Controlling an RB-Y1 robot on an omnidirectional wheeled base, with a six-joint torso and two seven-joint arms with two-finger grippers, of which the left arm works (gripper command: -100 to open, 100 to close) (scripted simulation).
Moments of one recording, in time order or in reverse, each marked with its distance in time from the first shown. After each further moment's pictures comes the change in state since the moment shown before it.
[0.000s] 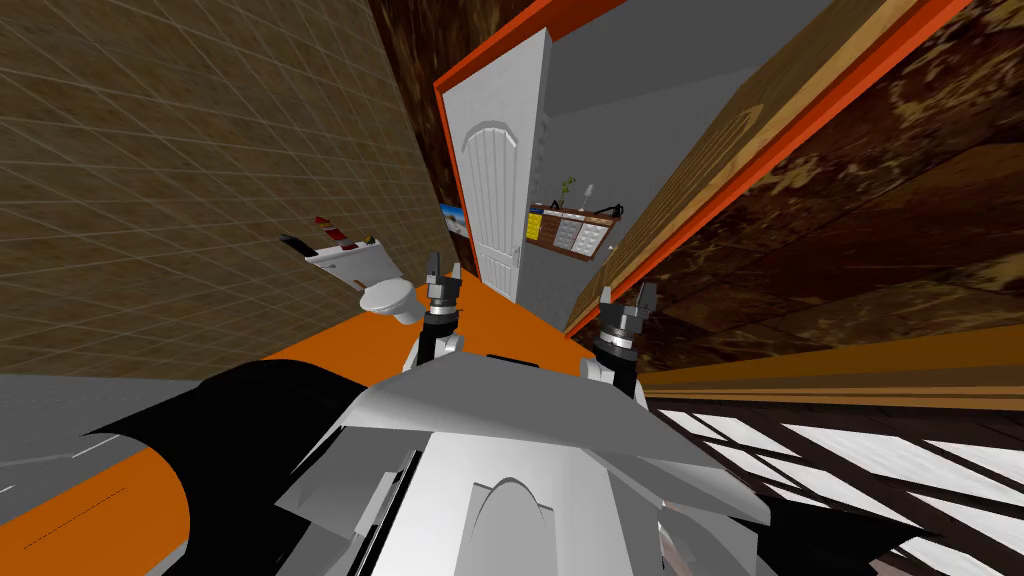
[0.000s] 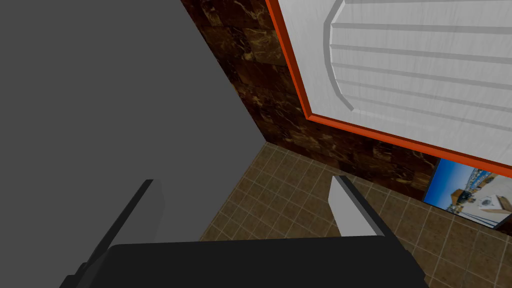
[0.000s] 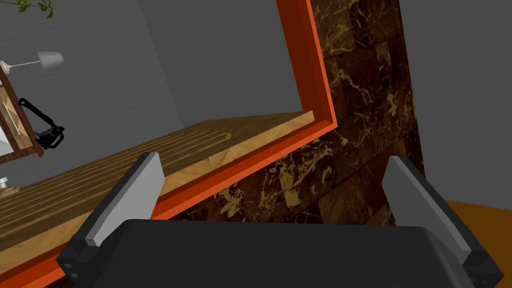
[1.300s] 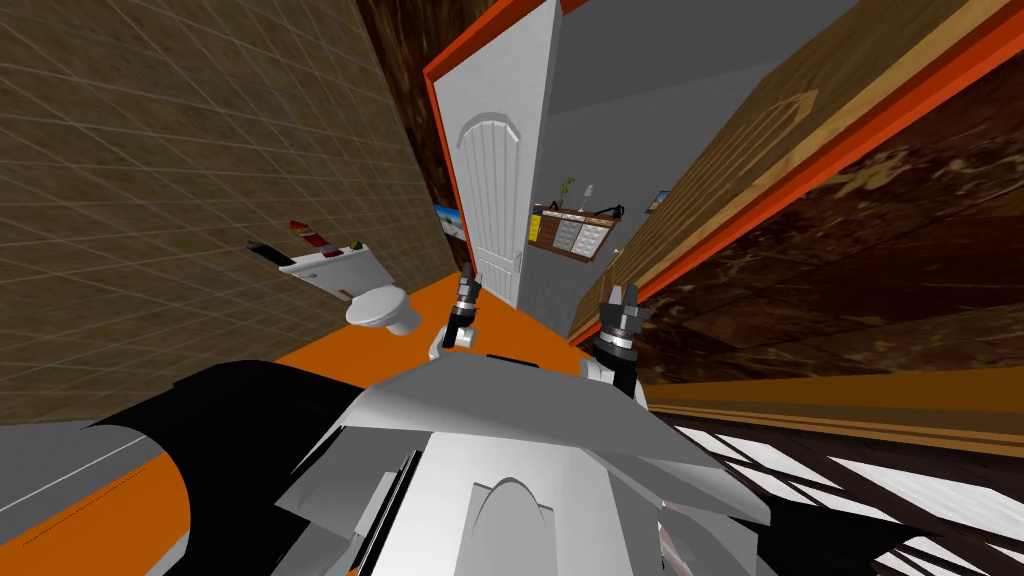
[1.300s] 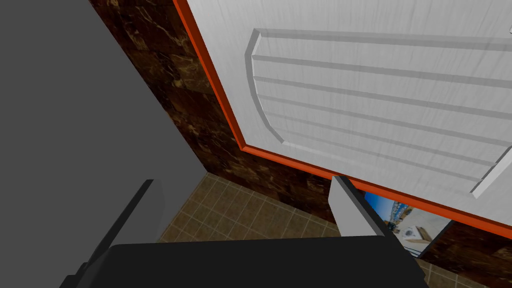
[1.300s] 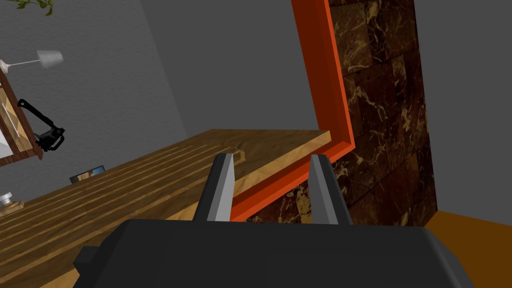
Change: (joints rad) arm -0.203 0.040 -0.033 0.325 -0.006 0.014 0.019
